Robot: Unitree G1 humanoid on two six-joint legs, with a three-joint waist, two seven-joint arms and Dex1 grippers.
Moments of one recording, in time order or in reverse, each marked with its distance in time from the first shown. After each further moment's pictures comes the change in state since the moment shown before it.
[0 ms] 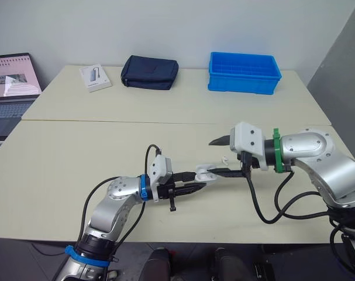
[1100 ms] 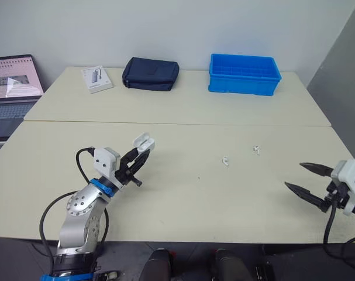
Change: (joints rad) left arm 0.158 -0.024 0.348 0.038 0.029 -0.148 0.443; right arm 0.911 -0.001 -0.755 0.092 0.055 -0.391 -0.026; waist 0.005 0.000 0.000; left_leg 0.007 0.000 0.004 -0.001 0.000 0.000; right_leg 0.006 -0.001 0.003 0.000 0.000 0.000
